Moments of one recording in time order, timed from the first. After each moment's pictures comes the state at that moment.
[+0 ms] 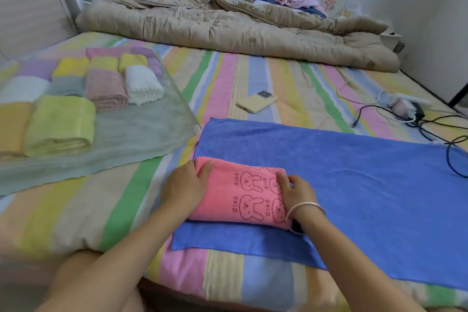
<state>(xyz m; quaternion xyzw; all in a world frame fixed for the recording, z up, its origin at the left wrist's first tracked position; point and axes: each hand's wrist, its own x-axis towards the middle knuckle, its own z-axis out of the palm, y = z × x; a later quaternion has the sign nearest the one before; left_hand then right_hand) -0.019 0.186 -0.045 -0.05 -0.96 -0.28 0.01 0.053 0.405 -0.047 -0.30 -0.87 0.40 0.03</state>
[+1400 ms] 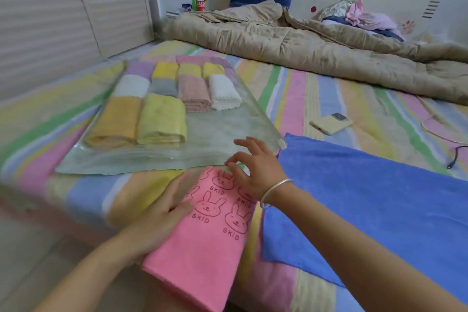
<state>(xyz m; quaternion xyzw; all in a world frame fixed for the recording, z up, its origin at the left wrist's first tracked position) 0.042 -0.013 -0.004 -0.05 -0.82 -0.55 -0.14 -0.038 0.206 -0.007 0.18 -0.95 0.23 0.10</state>
